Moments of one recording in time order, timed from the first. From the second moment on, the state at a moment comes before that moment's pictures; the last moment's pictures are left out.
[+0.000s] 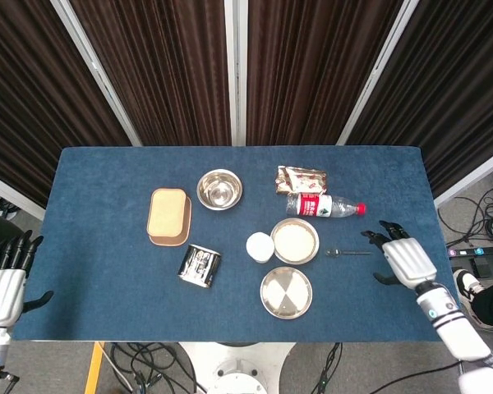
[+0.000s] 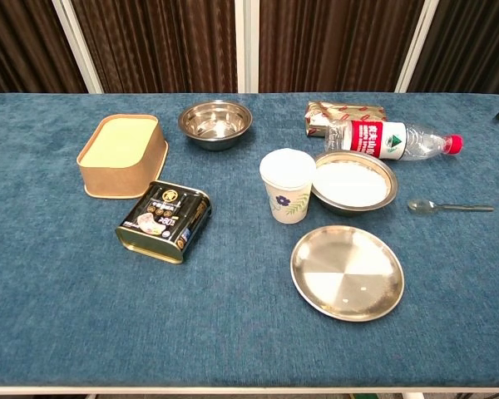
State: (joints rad) left arm -0.06 -1.17 -0.05 -1.61 1.46 1.50 0.15; right arm 0.43 -1.14 0.09 -1.57 -1.41 0.94 -0.06
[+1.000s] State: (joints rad) left arm -0.07 -1.19 -0.04 -1.60 1.43 1.47 0.14; right arm 0.59 -1.49 0.09 -1.13 -1.25 0.76 -0.15
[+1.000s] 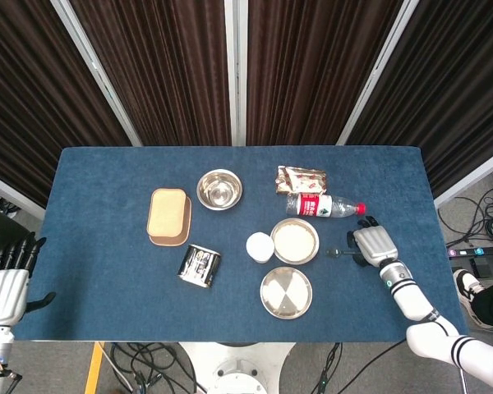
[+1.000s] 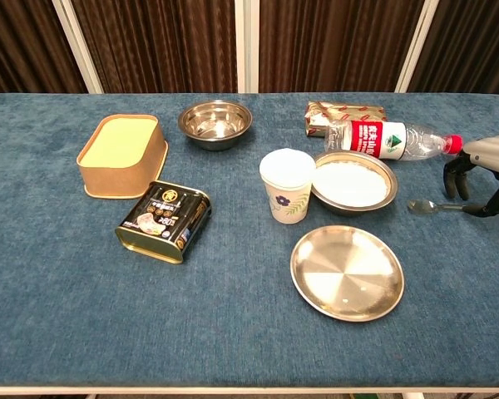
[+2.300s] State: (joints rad) left arm -0.06 -1.21 -0.04 -1.56 1.43 1.48 0.11; right arm 0.61 -1.49 0.07 -1.13 -1.25 0.76 -0.18
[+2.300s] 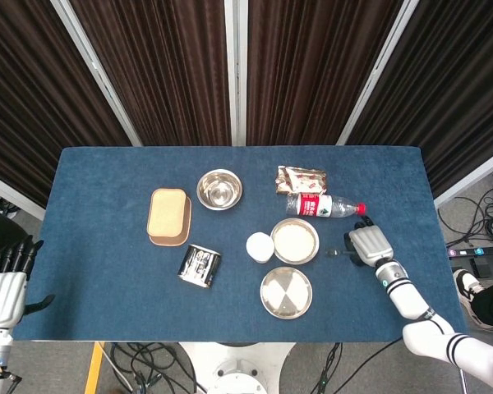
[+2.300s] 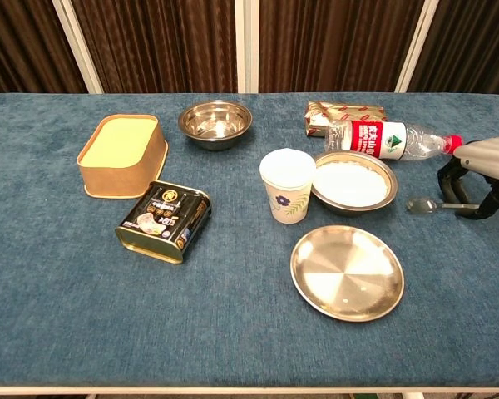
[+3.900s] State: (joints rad) left arm -0.04 -1.22 -0.04 -1.51 1.43 1.49 0.04; right arm 1.31 -1.48 -0.18 -1.47 -0.41 0.78 -1.18
